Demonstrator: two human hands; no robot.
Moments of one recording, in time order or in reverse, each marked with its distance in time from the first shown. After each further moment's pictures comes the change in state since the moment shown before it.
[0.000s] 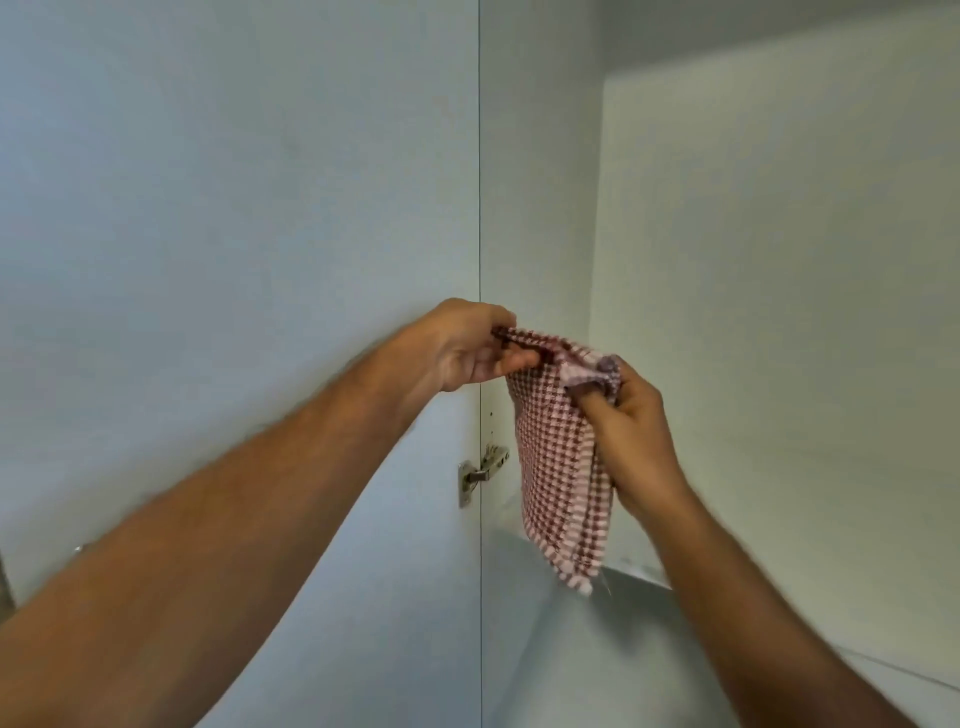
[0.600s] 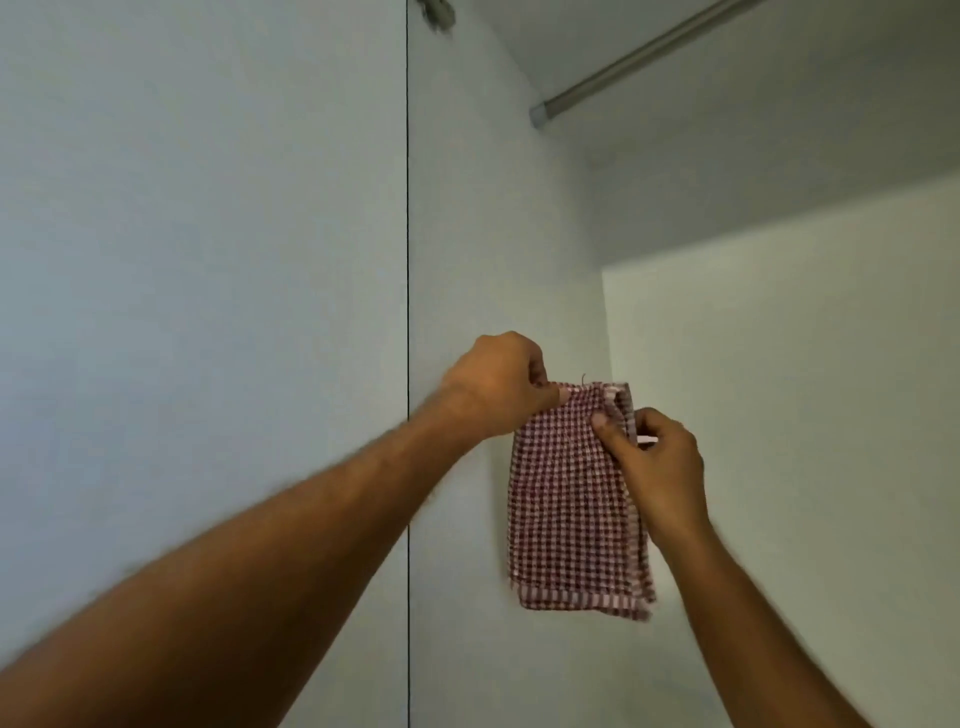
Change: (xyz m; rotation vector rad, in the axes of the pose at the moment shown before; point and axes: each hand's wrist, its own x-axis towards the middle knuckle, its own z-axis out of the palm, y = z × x) left_hand 0.157 0.141 0.065 1.217 0.383 0.749; right_hand 0.293 0.023 -0.049 -0.214 0.220 -0.212
